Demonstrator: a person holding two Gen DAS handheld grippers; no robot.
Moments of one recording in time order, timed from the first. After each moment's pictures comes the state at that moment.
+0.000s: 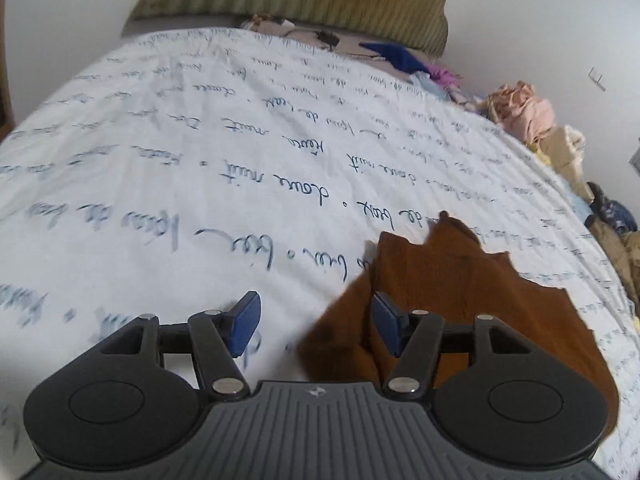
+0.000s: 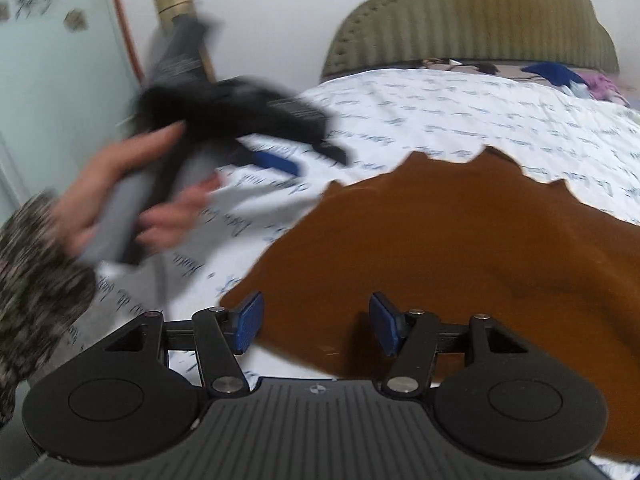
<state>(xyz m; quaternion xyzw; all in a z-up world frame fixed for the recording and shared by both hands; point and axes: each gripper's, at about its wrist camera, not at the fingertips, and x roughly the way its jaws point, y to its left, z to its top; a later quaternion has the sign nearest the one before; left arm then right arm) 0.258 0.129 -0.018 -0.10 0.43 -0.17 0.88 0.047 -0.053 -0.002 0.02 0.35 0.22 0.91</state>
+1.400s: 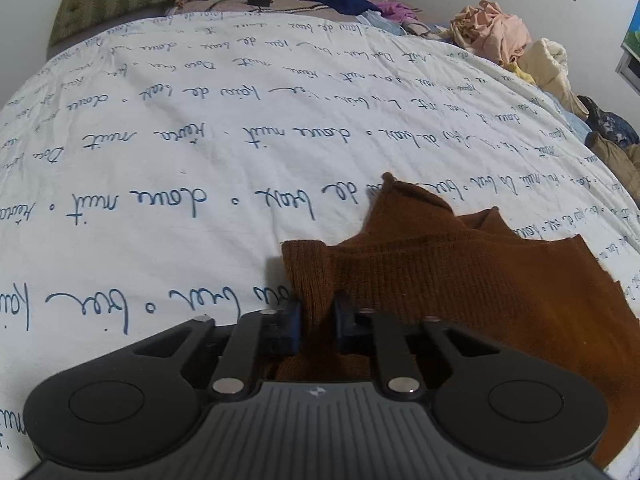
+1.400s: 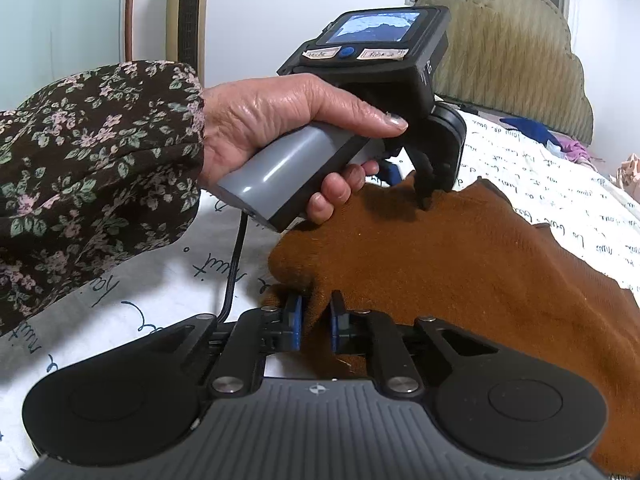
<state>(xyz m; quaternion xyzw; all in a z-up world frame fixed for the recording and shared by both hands) 0.289 0.034 -0.034 0.01 0.46 -0.23 0.86 0.017 0.004 -0.008 -0.10 0.32 0.15 0.93</state>
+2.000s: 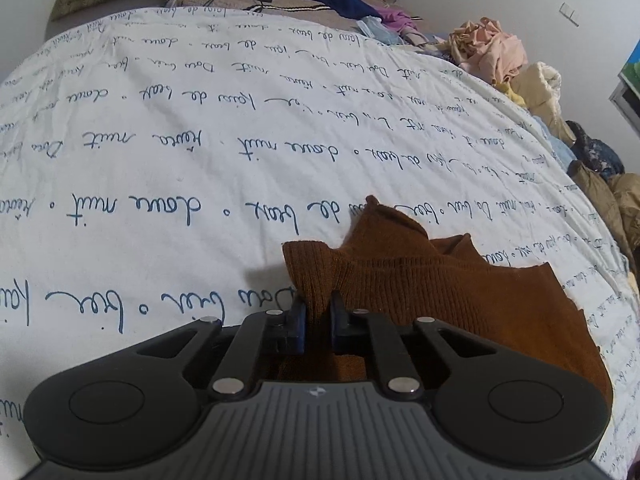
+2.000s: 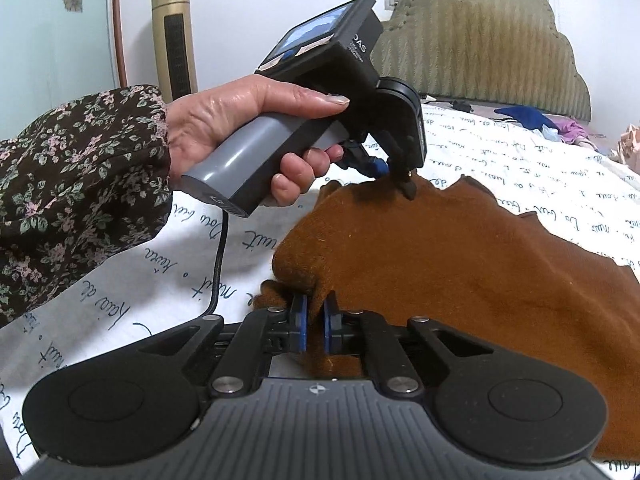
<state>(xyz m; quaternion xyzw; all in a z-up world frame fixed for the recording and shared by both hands) 0.295 0.039 -0.012 -0.04 0.48 -0.23 0.85 0.015 -0.034 0.009 -0.04 0.31 0.16 0.94</state>
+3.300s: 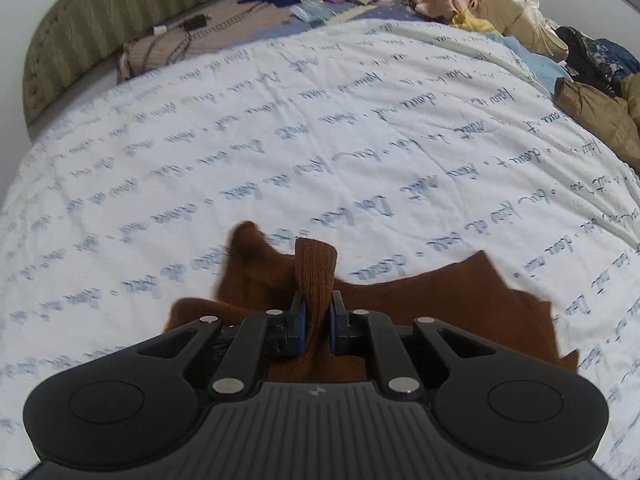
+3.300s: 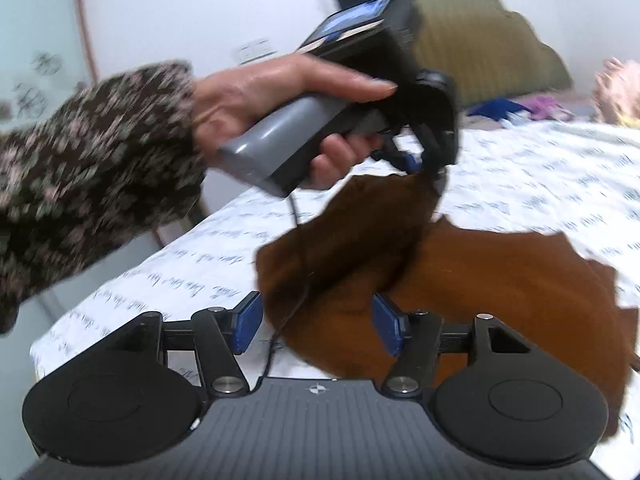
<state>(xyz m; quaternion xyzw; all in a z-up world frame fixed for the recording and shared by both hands) 0.250 -0.145 0.065 0.14 0.48 -0.19 0.85 -0.019 -0.181 0.026 0.10 0.25 0.19 0.95</state>
